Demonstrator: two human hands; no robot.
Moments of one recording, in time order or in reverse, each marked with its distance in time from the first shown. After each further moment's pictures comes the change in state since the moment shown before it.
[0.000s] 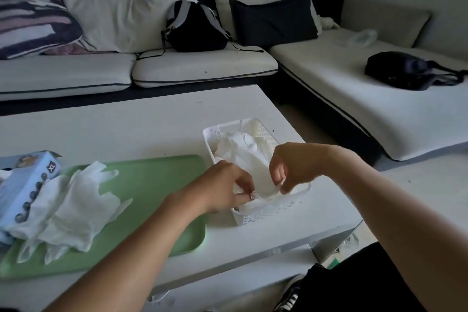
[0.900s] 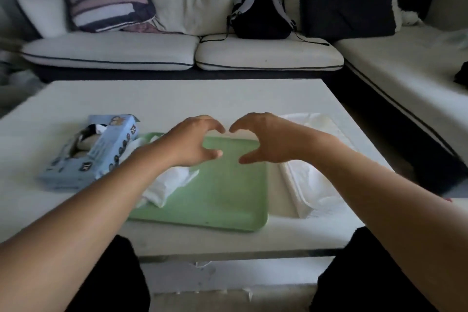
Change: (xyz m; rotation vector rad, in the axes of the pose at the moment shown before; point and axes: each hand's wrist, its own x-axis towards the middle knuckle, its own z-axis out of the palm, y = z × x) left_hand -0.101 -0.104 -0.112 0.259 0.255 -0.322; right_hand 0.079 -0.160 -0.013 -0.042 0.326 -0.323
